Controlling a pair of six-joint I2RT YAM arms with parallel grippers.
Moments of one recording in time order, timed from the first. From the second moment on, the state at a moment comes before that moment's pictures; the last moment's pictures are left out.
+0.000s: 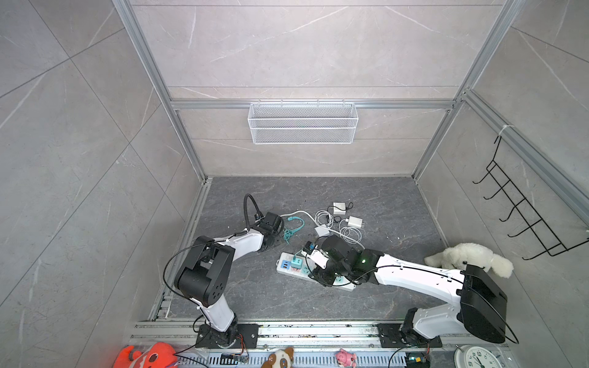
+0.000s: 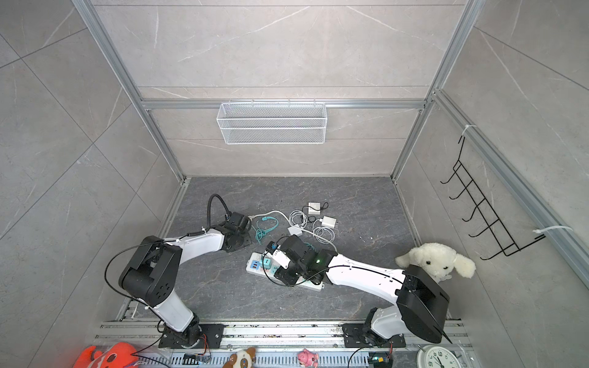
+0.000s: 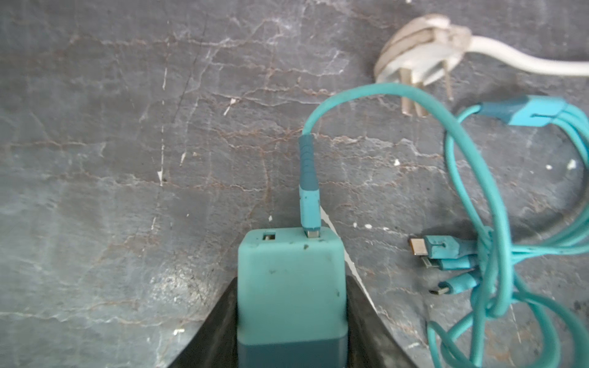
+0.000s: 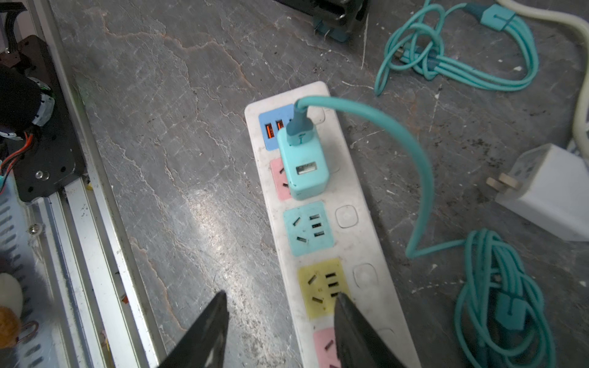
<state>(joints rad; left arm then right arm) -0.46 1.67 0.91 -0.36 -0.22 -0.73 0.97 1.41 0.88 -0.37 -0.13 -0.01</state>
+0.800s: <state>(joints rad) -0.46 1.25 0.73 -0.06 -0.12 -0.29 0.85 1.26 1.10 -0.52 0.00 0.13</state>
